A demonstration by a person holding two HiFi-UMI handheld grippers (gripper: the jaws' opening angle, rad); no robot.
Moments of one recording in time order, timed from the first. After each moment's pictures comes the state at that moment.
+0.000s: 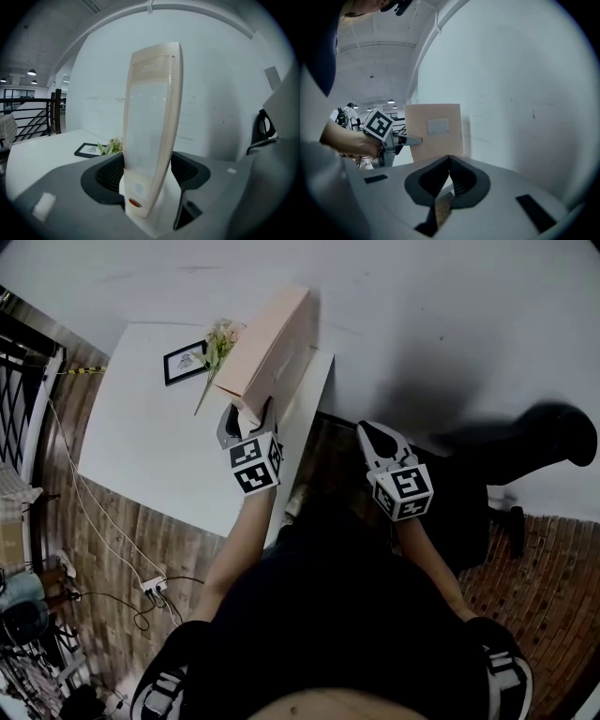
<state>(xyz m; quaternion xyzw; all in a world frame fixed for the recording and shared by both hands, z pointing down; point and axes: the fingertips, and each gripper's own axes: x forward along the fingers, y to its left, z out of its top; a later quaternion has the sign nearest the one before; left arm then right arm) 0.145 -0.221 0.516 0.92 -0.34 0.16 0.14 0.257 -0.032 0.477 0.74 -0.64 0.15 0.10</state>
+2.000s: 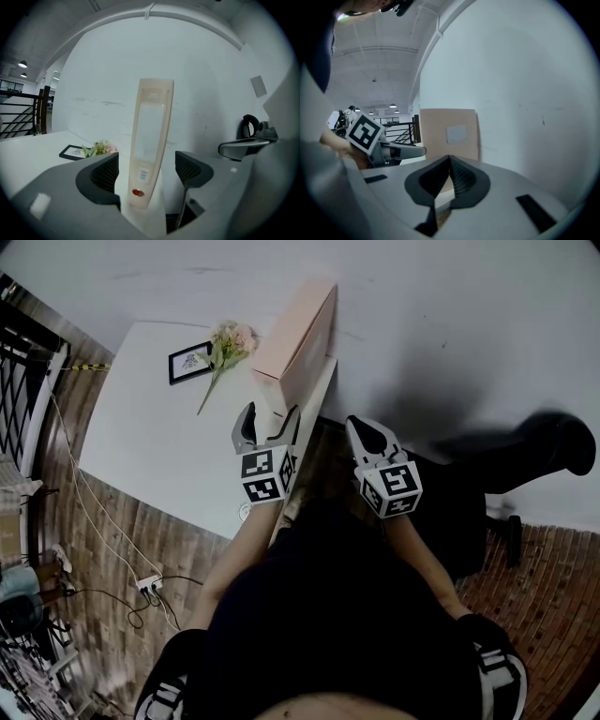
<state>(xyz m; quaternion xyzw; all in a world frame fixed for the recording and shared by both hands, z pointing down) 0.168 -0.182 0.496 0.94 -0.27 0.12 0.14 0.248 -0.059 0.460 0.74 -0.65 0.13 0.08</state>
